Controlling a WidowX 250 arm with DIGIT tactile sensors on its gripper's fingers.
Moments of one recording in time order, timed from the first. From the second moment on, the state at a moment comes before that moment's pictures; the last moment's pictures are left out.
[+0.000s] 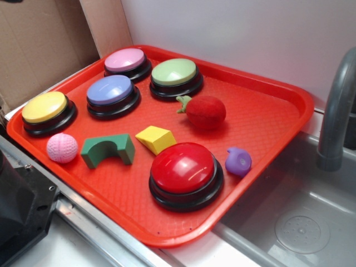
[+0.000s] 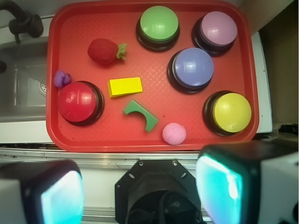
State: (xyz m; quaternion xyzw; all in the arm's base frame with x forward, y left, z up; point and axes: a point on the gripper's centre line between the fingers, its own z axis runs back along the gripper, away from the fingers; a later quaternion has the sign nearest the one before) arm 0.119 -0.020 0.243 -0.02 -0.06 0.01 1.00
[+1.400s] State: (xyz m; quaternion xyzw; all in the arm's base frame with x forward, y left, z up) arm 0.244 -0.067 0.120 0.02 -0.13 0.34 0.93
